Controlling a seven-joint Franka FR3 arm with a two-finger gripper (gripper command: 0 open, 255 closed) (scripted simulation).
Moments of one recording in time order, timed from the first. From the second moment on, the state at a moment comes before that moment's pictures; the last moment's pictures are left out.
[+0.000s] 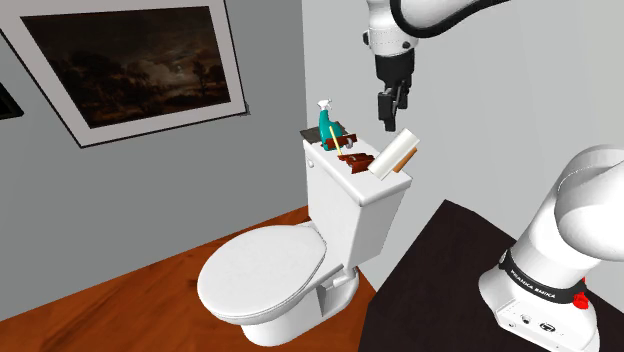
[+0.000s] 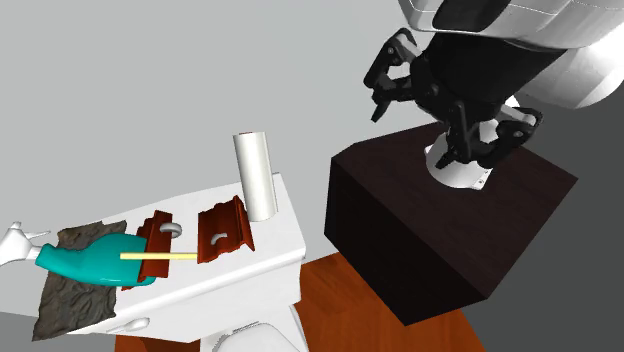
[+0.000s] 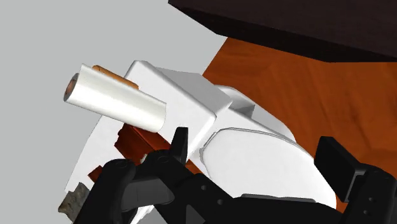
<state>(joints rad) -0.01 -0.49 0.14 -2.32 -0.17 1.71 -0.05</state>
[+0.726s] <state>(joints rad) -0.06 -0.04 0.22 -2.17 -0.49 1.84 0.13</state>
